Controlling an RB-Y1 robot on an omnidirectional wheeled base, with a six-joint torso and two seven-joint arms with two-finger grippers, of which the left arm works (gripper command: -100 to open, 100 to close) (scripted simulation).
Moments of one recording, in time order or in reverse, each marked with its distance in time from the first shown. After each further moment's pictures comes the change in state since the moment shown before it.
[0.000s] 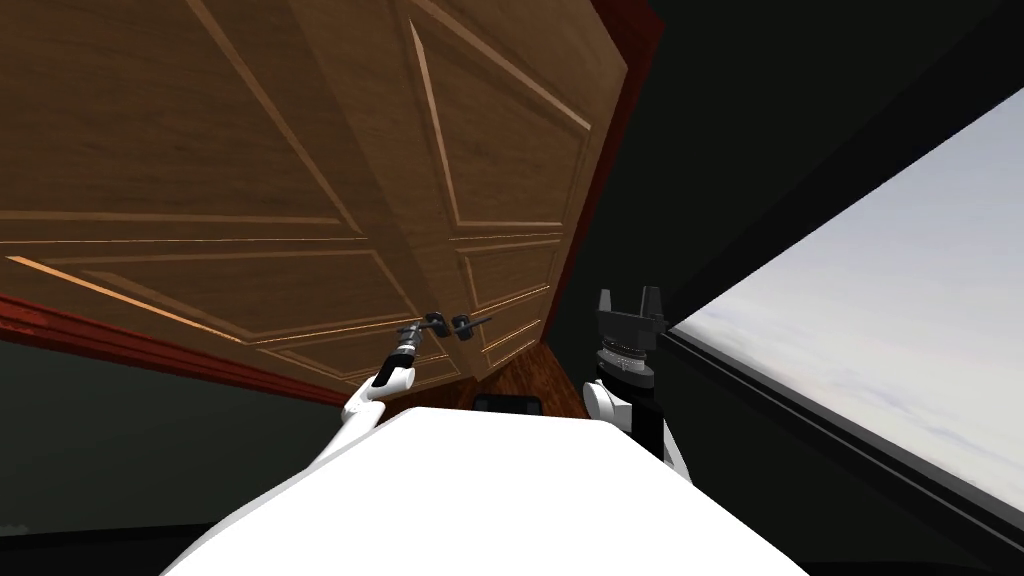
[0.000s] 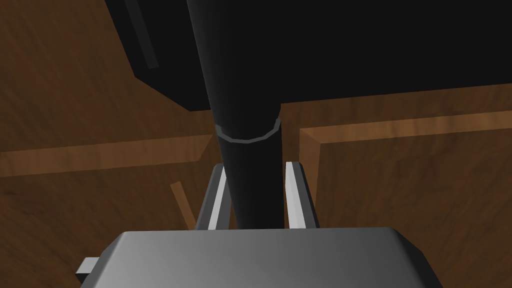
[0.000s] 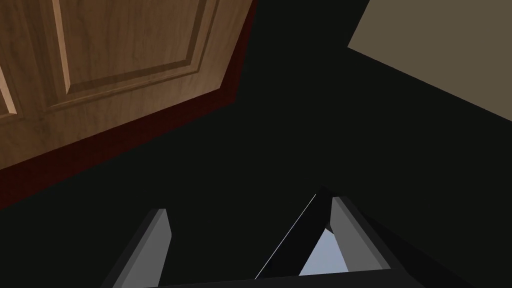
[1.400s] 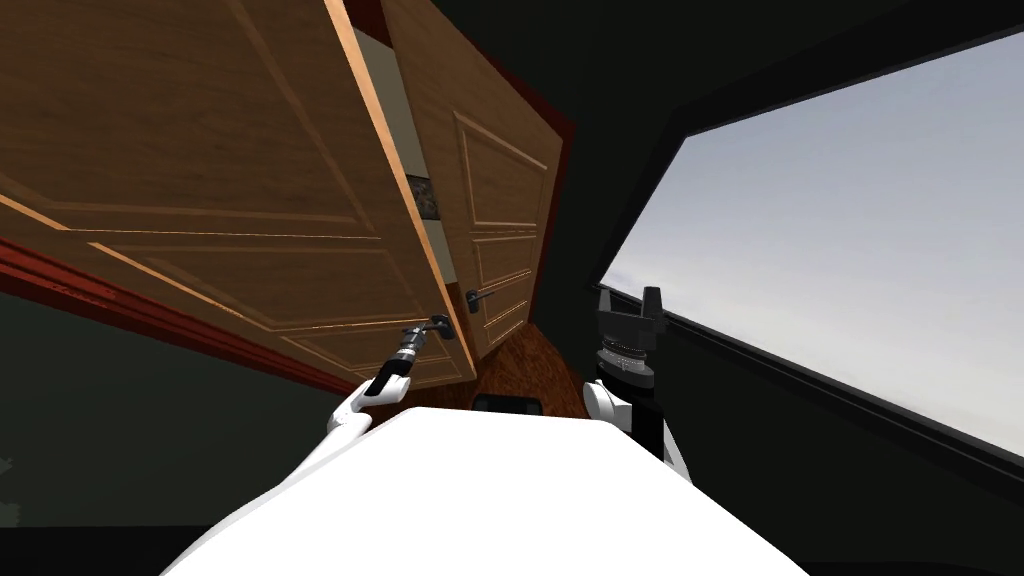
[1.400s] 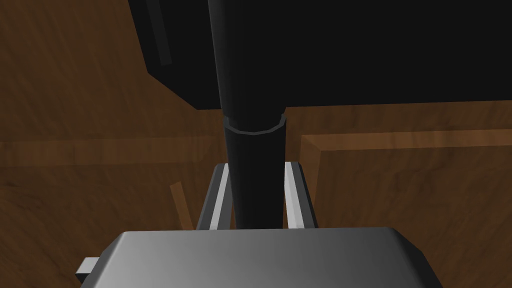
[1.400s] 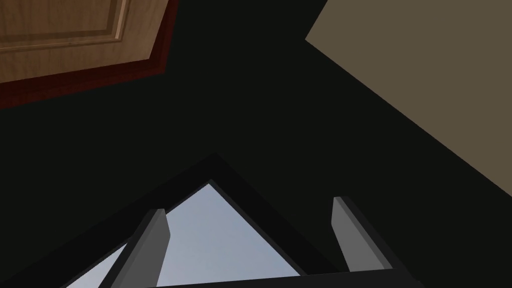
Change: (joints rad) arm 0.096 0.102 -0.152 -0.076 0.013 -0.071 0.123
